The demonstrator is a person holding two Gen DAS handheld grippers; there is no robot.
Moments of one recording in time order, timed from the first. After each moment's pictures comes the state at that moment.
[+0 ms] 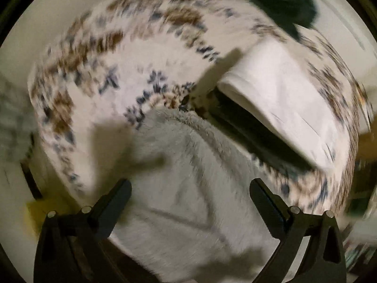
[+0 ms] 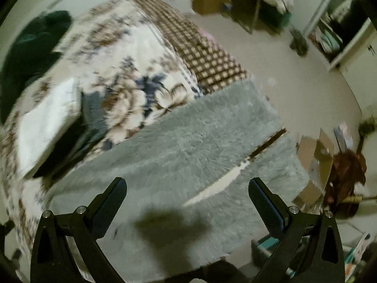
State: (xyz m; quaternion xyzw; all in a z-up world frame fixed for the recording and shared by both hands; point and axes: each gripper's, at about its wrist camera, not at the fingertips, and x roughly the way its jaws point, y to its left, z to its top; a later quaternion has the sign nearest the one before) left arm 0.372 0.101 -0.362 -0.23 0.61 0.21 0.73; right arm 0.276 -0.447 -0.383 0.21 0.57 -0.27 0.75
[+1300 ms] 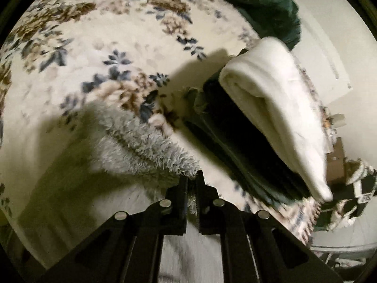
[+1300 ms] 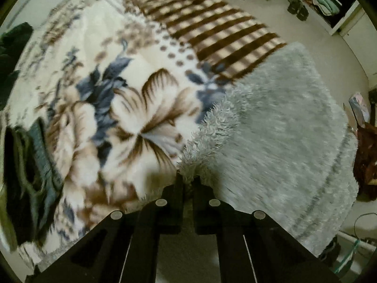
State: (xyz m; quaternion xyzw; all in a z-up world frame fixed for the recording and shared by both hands) left arm 0.345 0.086 -0.364 -0.35 0.51 0.09 0.78; right arm 0.381 -0.559 -0.573 0.29 0.58 -0.29 0.70
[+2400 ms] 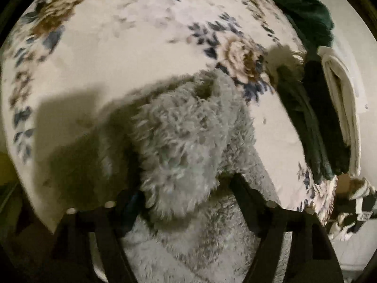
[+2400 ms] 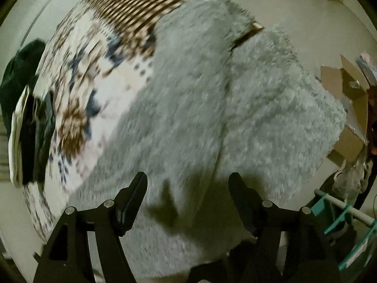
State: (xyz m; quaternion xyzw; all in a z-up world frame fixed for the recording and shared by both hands) left arm 0.215 0.166 -0.509 -0.39 0.53 0.14 0.74; right arm 0.086 -0.582 -0.567 0.38 0.56 -0.24 0.70
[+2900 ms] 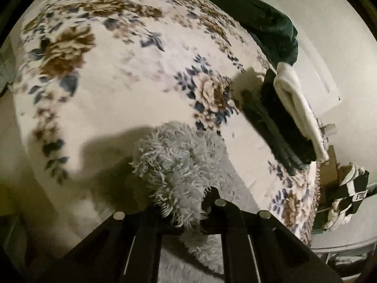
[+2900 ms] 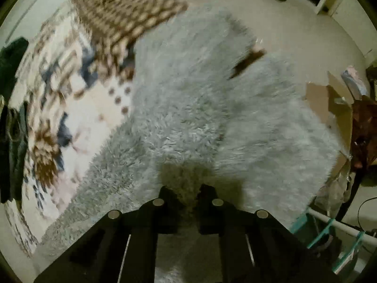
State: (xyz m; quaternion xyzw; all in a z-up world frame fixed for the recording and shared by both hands) left arm 0.151 0.193 -0.420 -0.36 0.46 0.10 0.80; right arm 0.128 -0.603 -0.575 0.32 0.56 -0.30 0.70
